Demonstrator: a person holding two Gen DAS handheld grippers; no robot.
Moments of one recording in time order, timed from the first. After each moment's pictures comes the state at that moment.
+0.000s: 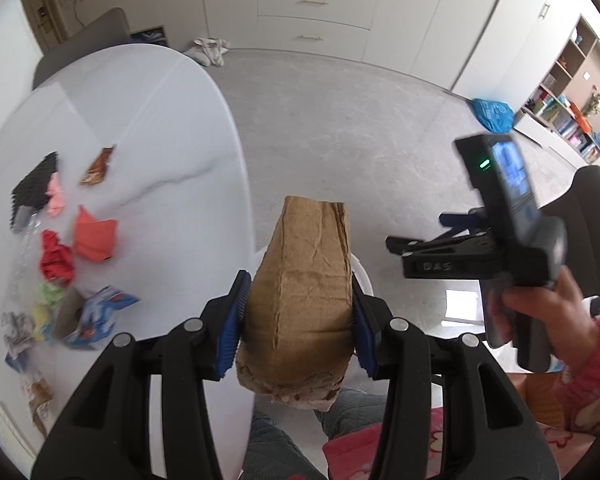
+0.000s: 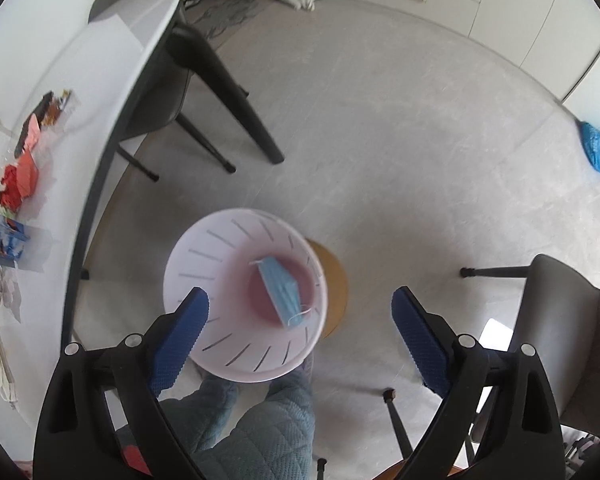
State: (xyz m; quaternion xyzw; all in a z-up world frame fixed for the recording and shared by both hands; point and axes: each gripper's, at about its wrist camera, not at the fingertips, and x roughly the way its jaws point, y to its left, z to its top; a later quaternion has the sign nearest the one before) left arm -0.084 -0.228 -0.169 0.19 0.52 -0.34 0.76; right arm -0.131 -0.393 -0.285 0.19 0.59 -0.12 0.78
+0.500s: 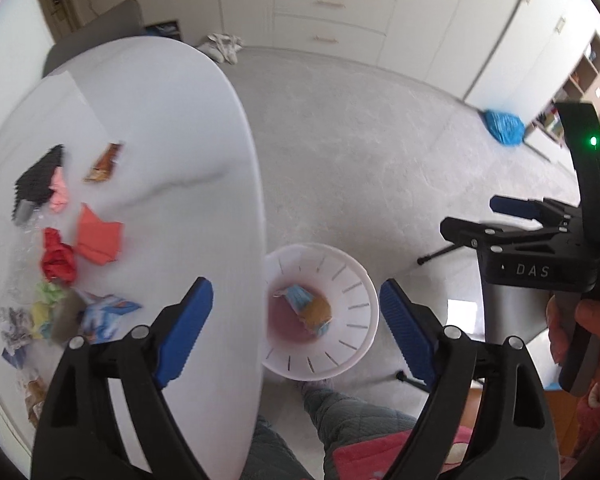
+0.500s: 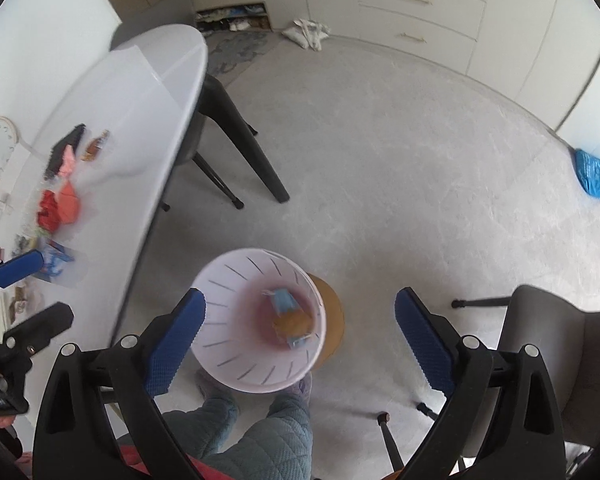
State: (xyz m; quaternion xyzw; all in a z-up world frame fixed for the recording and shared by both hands) left arm -0.066 -0.218 -0.157 0.17 0.52 -0.30 0.78; right arm -0.135 -0.395 -0.203 0.17 0.53 -0.11 0.82
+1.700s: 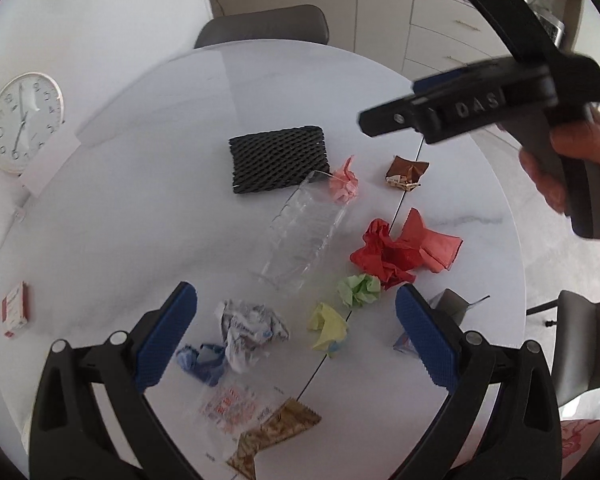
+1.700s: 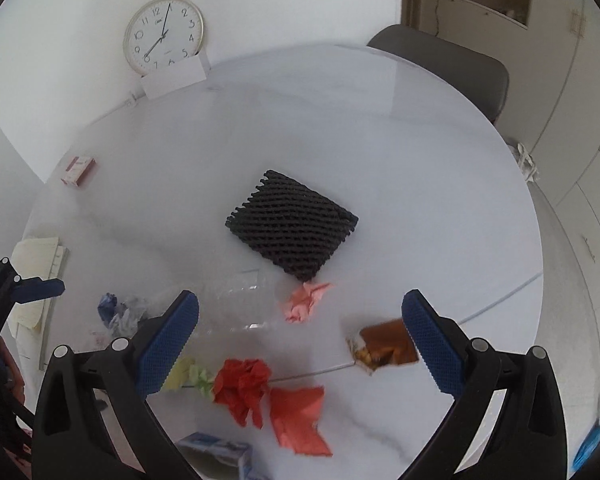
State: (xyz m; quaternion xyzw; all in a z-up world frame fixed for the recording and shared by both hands) left arm 0.074 0.040 -0.138 0.13 0.48 -0.17 0.85; right arm 0.183 -0.101 -0.137 -0.06 0.49 0.21 0.85
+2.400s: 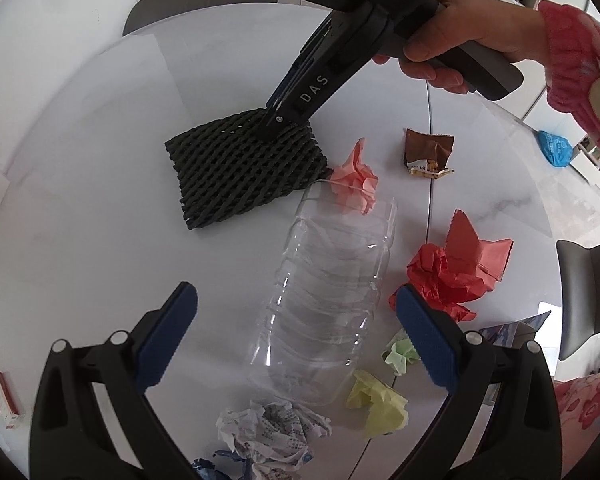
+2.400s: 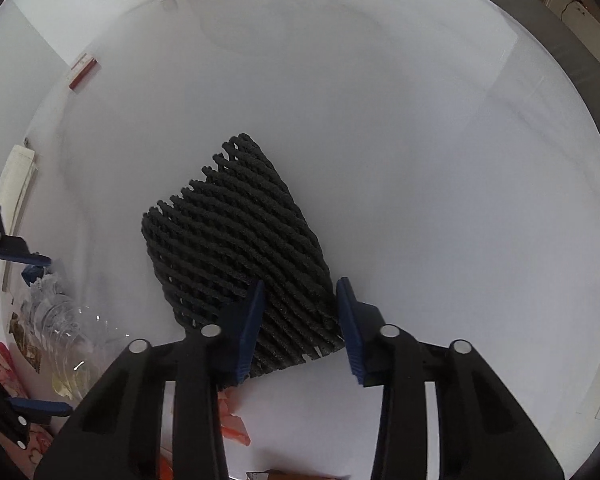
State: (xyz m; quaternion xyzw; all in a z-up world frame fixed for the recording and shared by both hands) left arm 0.160 0.021 -0.201 0.18 0.52 -0.25 0.79; right arm 0.317 -0.056 -0.237 -0.18 0.57 0.34 0.72
